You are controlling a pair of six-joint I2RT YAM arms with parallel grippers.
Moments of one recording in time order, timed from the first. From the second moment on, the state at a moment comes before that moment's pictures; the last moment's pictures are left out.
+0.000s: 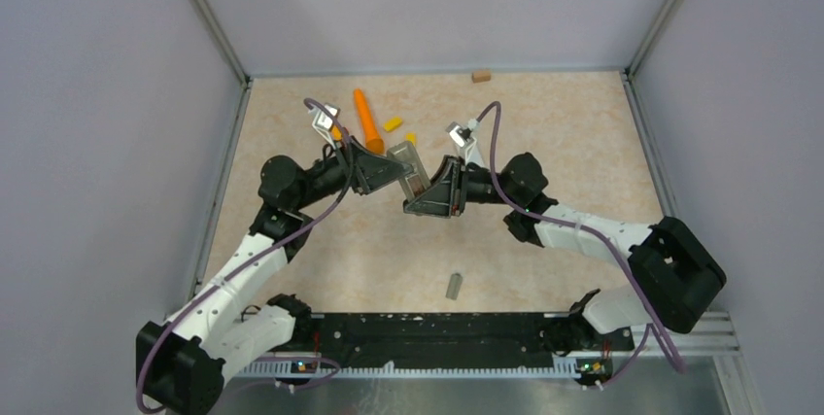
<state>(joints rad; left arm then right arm) -0.41 0.93 0.68 0.51 0.75 -1.15 0.75 1.37 0.70 0.92 -0.81 0.98</state>
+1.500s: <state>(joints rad) -0.34 0.68 0.77 -0.32 -0.04 -0.61 0.76 1.65 1.14 -0.18 -0.13 0.18</state>
